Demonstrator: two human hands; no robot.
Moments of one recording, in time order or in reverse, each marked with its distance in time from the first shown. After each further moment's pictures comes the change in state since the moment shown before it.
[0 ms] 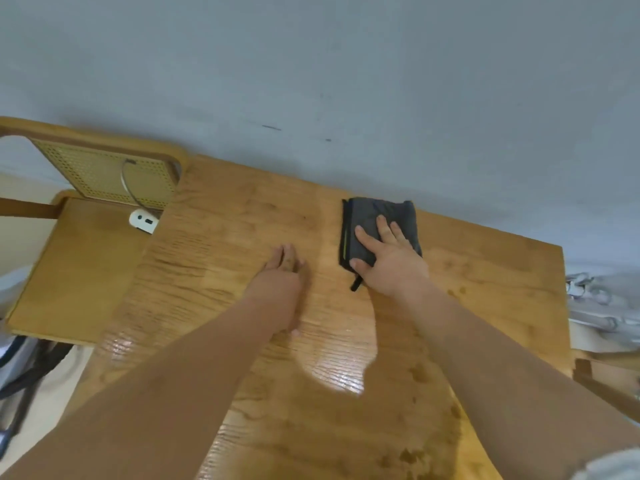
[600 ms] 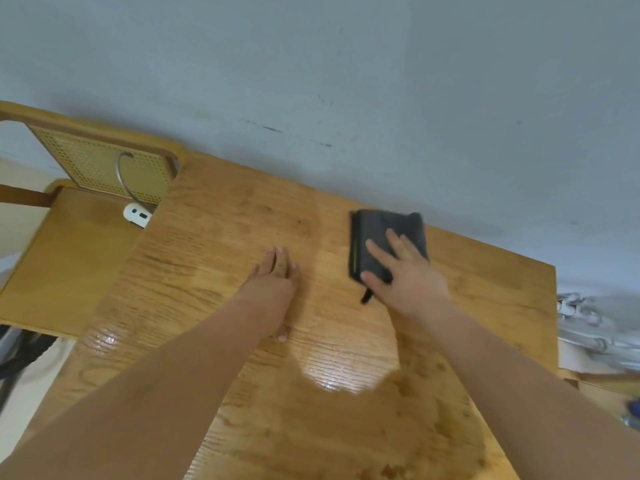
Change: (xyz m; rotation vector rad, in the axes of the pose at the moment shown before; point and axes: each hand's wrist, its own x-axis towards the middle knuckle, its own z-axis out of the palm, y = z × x) left_hand 0.004 0.003 -0.003 -0.001 -0.060 -0.021; right_hand -0.008 0.047 -0.001 -0.141 0.074 -0.077
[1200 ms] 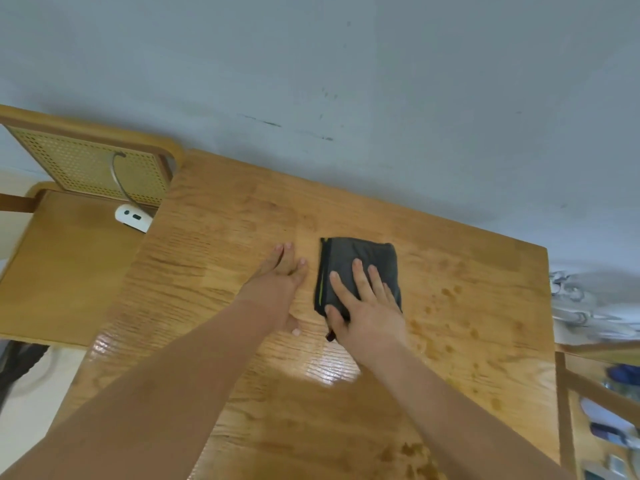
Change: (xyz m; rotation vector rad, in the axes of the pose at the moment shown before) left_hand -0.007 -0.025 0.017 -0.108 0.113 0.155; right_hand -0.059 -0.099 0.051 0.011 -0.059 0.053
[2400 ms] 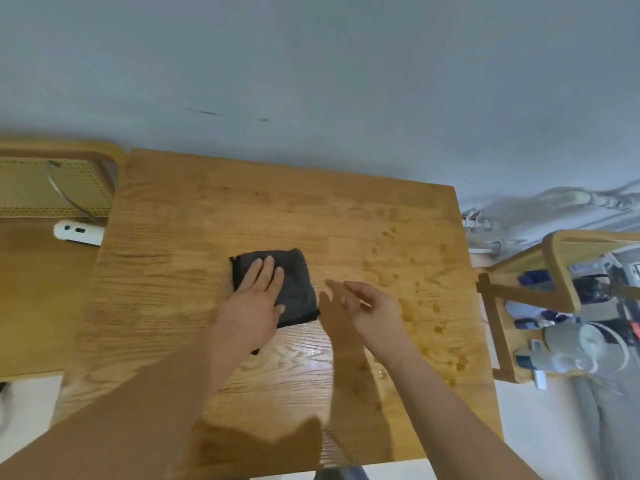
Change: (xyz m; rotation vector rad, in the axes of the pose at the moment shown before) left_hand -0.073 0.029 0.060 0.108 0.119 0.072; right_hand -0.135 0.008 0.021 1.089 0.312 0.367
